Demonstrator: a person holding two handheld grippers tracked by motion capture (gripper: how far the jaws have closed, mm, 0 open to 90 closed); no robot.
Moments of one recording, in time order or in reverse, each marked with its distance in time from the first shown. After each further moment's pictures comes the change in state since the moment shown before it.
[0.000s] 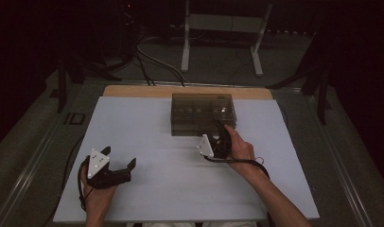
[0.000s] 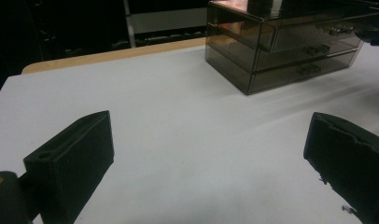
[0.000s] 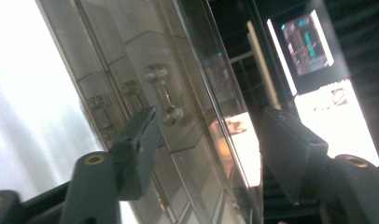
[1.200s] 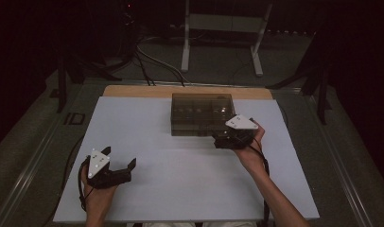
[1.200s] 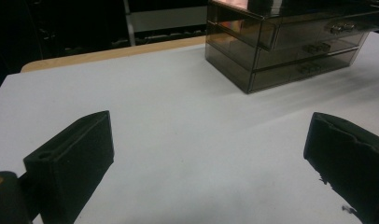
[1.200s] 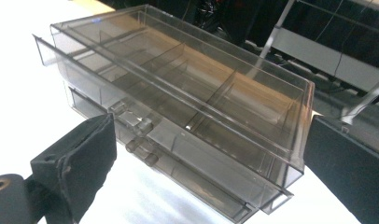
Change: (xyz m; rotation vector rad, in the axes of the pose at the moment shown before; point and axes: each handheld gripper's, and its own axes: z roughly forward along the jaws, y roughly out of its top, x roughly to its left) left arm 0.000 0.000 0.001 0.008 -0.001 -0.002; right arm -0.062 -0.043 -0.006 -0.034 0.296 0.830
